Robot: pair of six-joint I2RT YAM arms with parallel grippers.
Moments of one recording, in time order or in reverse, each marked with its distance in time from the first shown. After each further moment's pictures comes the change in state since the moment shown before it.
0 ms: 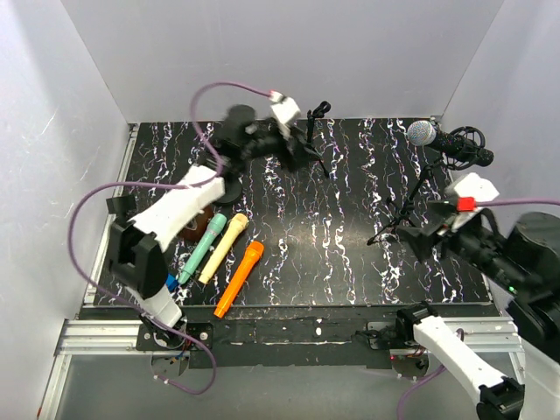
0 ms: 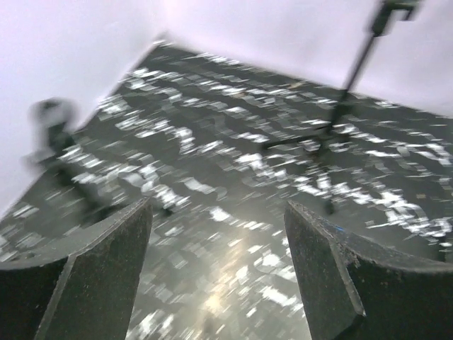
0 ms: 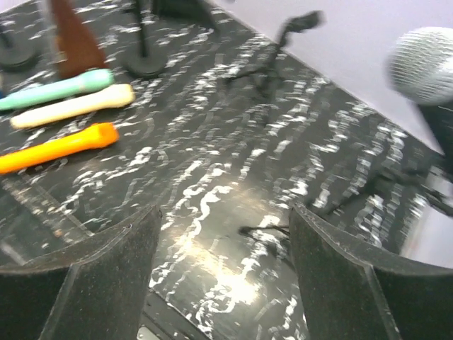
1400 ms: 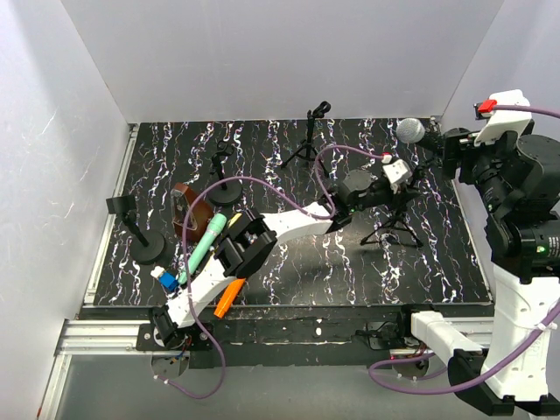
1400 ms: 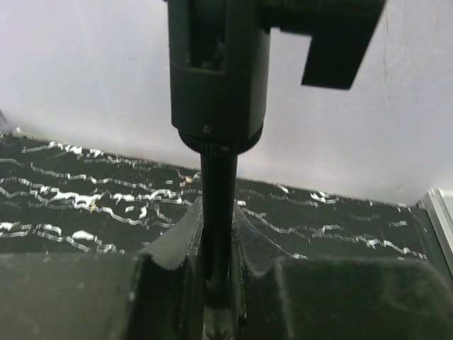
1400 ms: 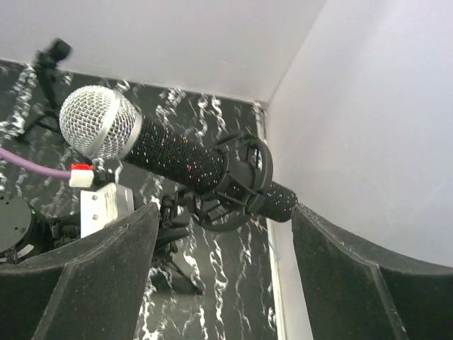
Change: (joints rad) left arm -0.524 0.857 0.519 0.645 -0.279 -0.220; right arm -0.342 0.309 0.238 0.141 0.423 -0.011
